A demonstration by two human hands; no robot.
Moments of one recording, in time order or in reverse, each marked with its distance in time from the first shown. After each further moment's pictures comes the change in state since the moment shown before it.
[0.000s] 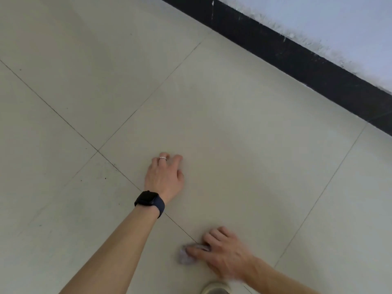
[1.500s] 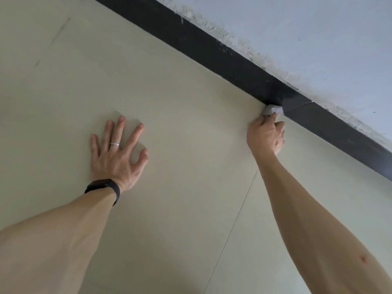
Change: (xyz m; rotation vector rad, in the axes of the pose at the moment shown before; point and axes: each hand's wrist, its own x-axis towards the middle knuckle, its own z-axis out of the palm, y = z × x) left_hand 0.134 0.119 0.041 0.038 0.113 0.249; right_hand -0.029 0.361 -0.140 -0.007 0.349 1.835
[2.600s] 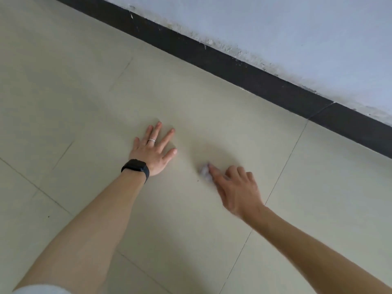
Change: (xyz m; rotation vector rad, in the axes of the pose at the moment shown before) left_hand 0.005 0.011 -0.040 0.172 -0.363 -0.047; right_hand -0.145 0.058 0.022 -0.012 -0.190 -1.169
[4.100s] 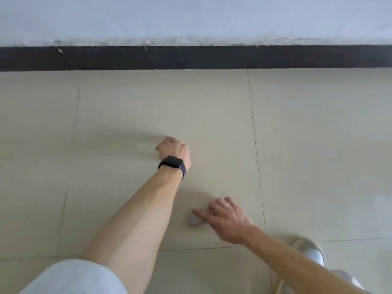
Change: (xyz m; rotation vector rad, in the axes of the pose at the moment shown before) left_hand -0.045 0.056 -0.032 0.579 -0.008 0.393; right_hand -0.117 -0.190 0.062 -0.033 0.071 0.072
